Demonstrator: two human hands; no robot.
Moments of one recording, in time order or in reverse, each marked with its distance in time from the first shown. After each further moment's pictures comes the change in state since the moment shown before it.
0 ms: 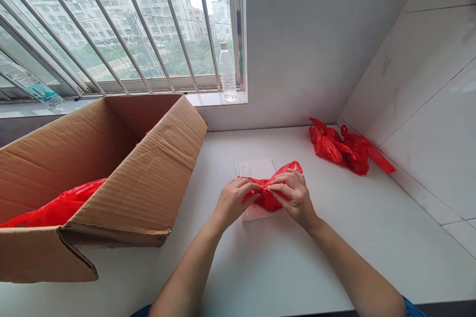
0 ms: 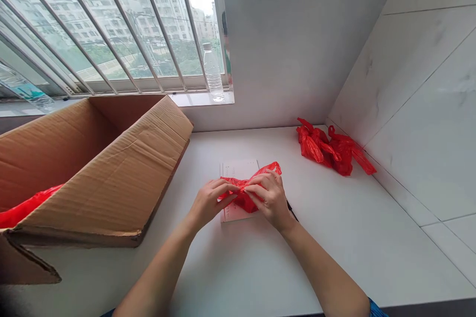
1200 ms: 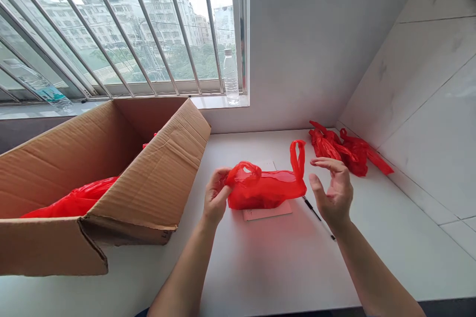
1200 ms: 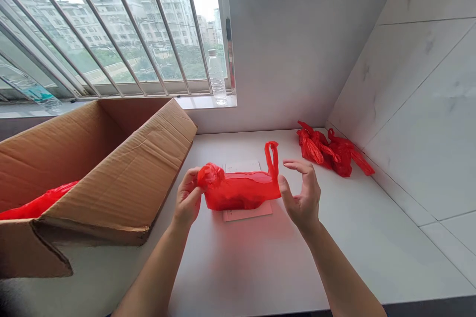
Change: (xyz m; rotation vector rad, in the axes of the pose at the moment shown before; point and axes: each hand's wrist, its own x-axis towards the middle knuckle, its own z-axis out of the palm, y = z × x) left_hand -0.008 0.010 -0.032 -0.756 0.463 -0.309; right_hand 0.014 -0.017 -0.052 0.148 0.476 0.178
